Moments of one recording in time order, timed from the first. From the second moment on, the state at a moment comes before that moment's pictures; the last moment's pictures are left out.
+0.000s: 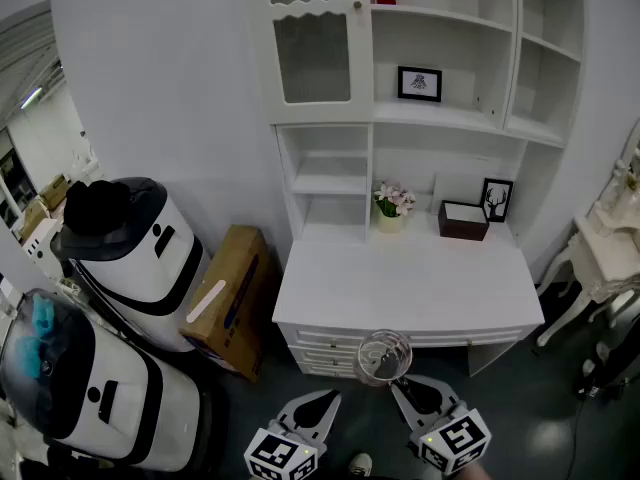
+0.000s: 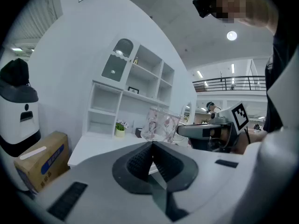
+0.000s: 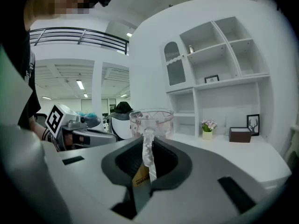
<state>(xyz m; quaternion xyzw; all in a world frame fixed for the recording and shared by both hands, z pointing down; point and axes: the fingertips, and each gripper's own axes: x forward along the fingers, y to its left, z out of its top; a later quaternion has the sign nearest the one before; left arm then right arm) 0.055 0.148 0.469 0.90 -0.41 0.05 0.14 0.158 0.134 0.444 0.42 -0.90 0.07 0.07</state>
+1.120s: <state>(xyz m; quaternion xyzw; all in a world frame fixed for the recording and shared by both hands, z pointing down) 0.039 0.156 0.468 0.90 -0.41 0.06 0.14 0.141 0.132 0.445 0.42 -0.90 0.10 0.06</state>
